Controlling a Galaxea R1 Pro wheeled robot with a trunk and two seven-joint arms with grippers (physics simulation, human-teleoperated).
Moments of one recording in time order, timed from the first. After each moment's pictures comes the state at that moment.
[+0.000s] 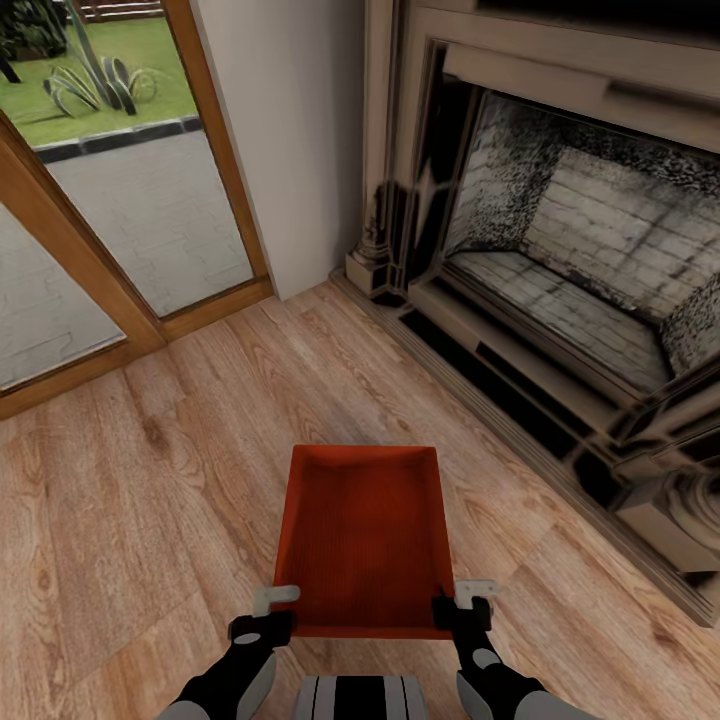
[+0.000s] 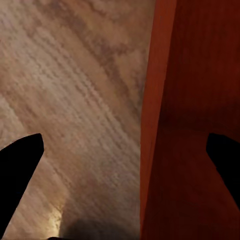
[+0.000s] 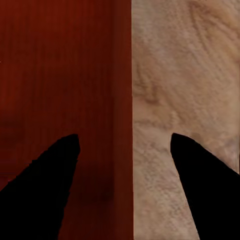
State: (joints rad) left arm -0.53 -0.14 -0.03 -0.32 0.06 0.03 0.27; right arm -0.60 0.10 0.09 -0.09 -0.01 -0.43 -0.20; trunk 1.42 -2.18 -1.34
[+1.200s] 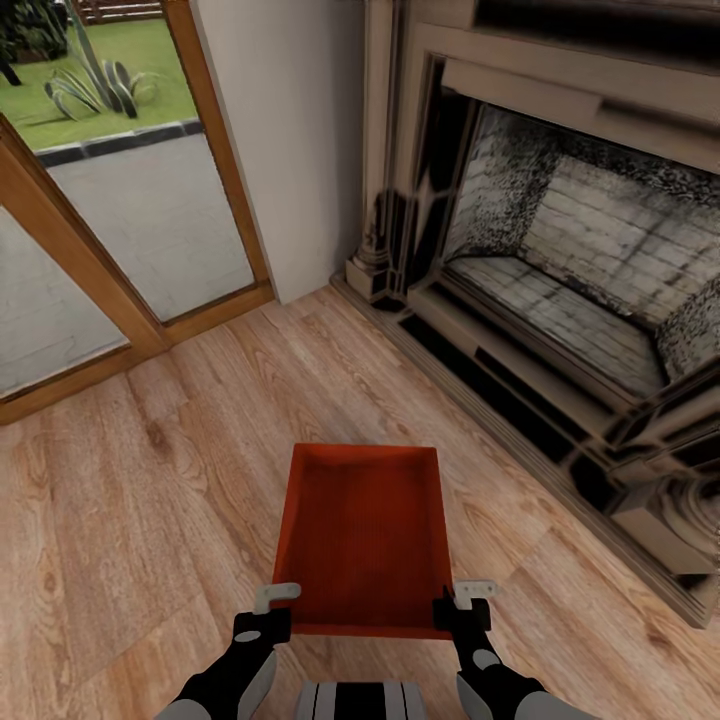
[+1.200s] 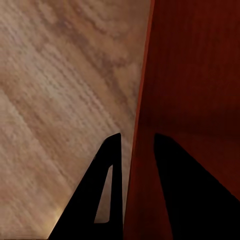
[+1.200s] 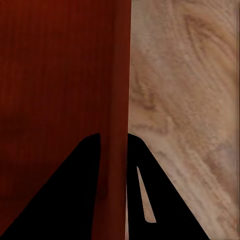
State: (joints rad) left arm -0.53 -0.14 -0.04 -0.33 0.05 0.03 0.27; right arm -0.60 0.10 0.12 -0.09 -0.01 -0.43 -0.20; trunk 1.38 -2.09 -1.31
